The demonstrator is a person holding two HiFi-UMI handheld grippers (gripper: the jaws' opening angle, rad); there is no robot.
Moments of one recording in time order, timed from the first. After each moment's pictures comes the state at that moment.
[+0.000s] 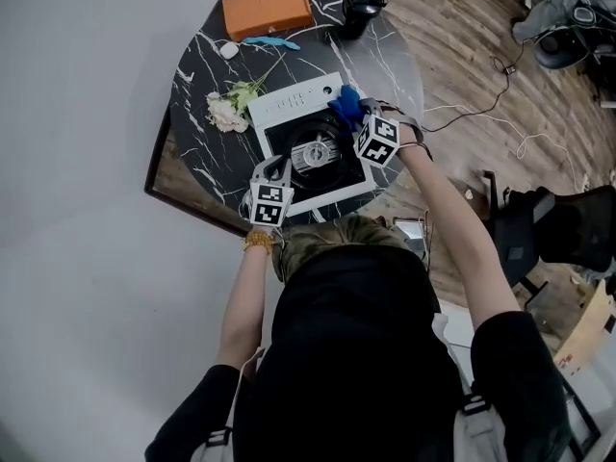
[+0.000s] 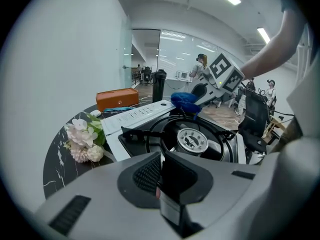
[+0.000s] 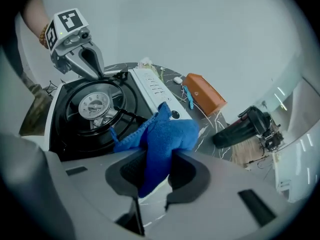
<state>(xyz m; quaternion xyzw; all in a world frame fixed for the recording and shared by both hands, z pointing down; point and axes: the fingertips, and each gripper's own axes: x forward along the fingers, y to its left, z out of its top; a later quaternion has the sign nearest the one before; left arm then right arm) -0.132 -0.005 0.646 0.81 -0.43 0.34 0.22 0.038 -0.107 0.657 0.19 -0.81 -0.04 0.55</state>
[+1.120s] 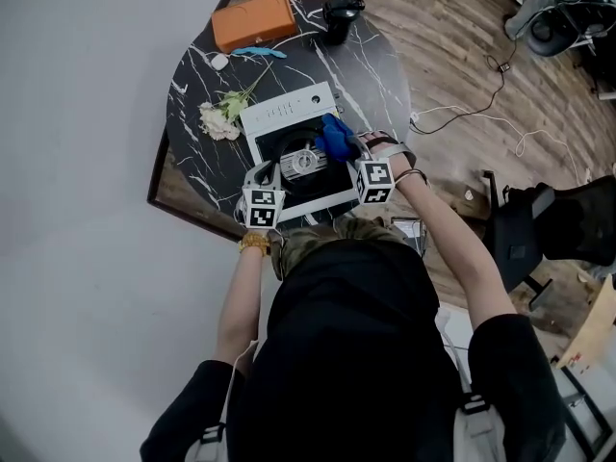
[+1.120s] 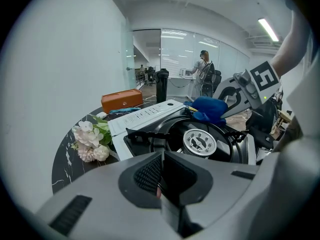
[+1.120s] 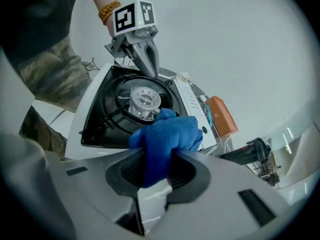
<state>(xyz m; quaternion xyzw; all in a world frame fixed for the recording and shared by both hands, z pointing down) -0.134 -0.004 0.644 0.79 -0.46 0.36 0.20 0.043 -0.014 0.661 0.10 -0.82 -0.19 0.53</state>
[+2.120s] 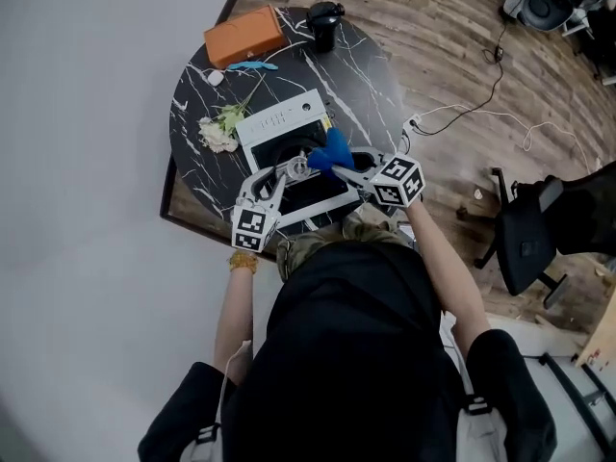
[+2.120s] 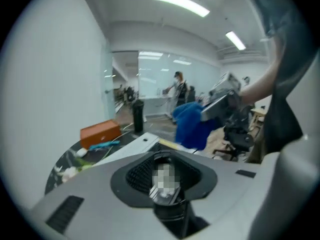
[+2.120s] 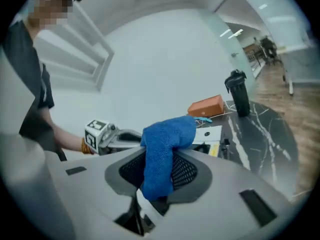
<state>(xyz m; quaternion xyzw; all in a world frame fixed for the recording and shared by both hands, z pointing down) -0.084 0.007 0.553 0.88 -0.37 0.28 0.11 0.041 0.000 0.536 0.21 -0.92 0.31 0.11</state>
